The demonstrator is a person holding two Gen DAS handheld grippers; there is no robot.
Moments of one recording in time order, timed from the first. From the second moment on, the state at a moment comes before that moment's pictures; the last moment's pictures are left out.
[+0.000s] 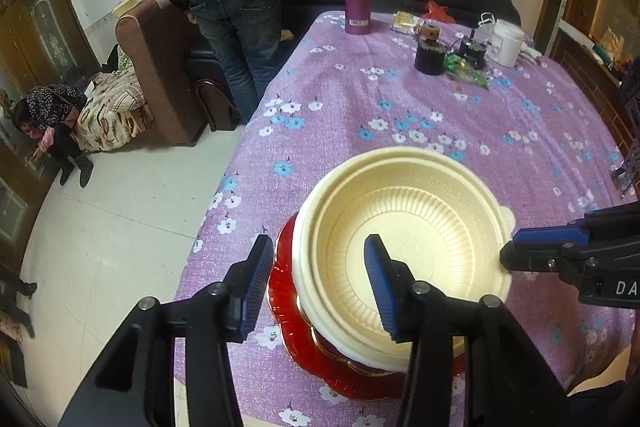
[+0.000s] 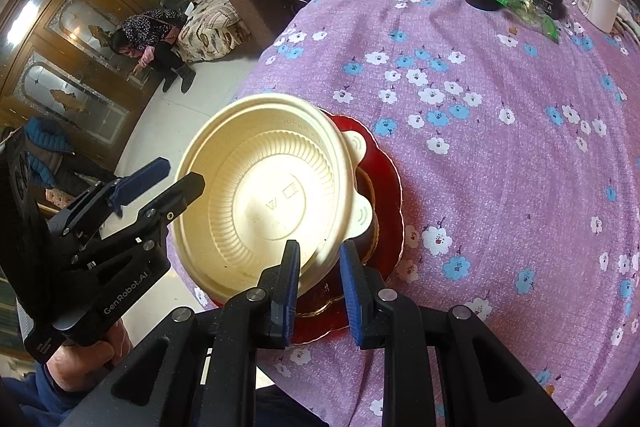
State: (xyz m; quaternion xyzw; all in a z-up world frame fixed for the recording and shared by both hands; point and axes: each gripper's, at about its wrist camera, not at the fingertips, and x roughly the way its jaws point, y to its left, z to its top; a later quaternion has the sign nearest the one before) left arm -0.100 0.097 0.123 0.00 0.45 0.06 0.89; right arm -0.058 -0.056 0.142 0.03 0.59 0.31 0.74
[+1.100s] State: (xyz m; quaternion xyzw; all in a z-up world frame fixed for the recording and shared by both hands) left arm -0.116 0.173 0.042 -0.16 0.52 -0.02 0.84; right arm -0.038 -0.088 0.086 0.04 0.61 0.27 0.75
